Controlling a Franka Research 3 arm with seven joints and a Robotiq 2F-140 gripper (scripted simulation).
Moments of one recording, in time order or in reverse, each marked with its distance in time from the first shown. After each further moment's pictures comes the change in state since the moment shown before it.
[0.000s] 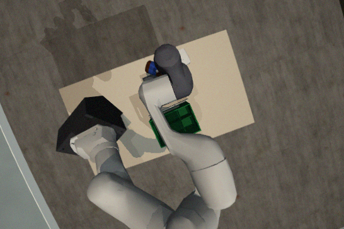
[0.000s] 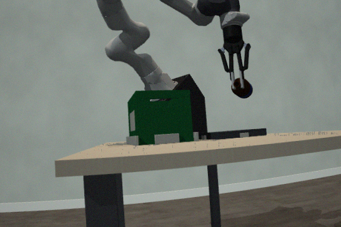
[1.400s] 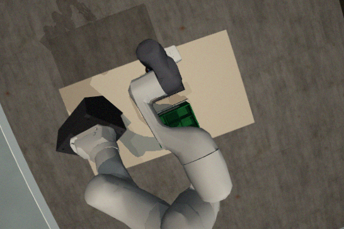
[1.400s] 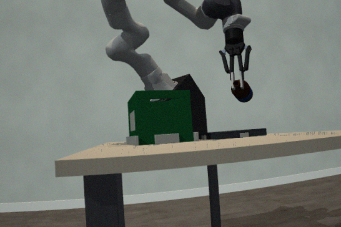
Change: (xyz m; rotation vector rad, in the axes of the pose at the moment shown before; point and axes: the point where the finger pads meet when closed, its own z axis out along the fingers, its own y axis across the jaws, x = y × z) arm -0.003 0.001 0.001 -0.002 0.145 0.004
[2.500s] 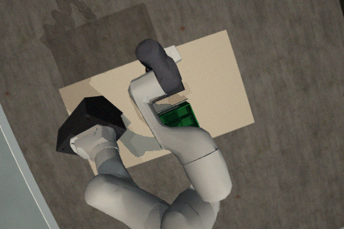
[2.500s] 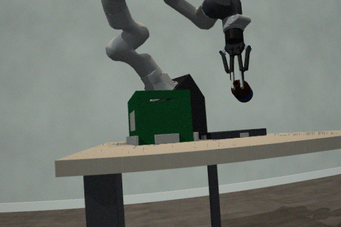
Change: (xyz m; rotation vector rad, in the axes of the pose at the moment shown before) arm 0.000 0.000 0.000 0.000 0.004 0.003
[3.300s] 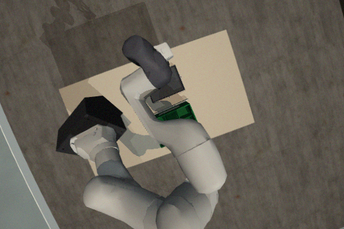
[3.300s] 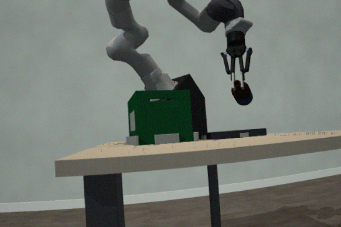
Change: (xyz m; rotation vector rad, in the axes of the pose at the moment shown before) arm -0.007 -0.001 -0.001 0.000 0.106 -0.027
